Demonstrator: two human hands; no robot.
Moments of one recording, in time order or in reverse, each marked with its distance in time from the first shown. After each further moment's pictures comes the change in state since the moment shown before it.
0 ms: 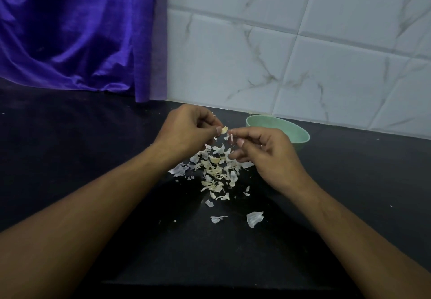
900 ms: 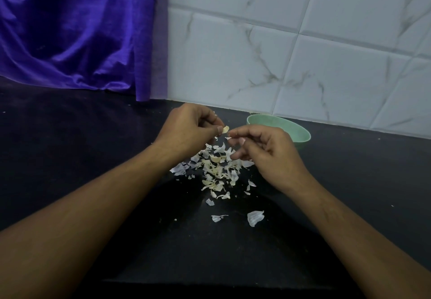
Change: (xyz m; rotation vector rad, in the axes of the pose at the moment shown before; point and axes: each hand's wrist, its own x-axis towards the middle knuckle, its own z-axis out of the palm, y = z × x) left_hand -0.001 -0.001 0.001 0.017 0.001 0.014; right_hand -0.001 -0.003 -0.001 -0.063 -0.006 -0.041
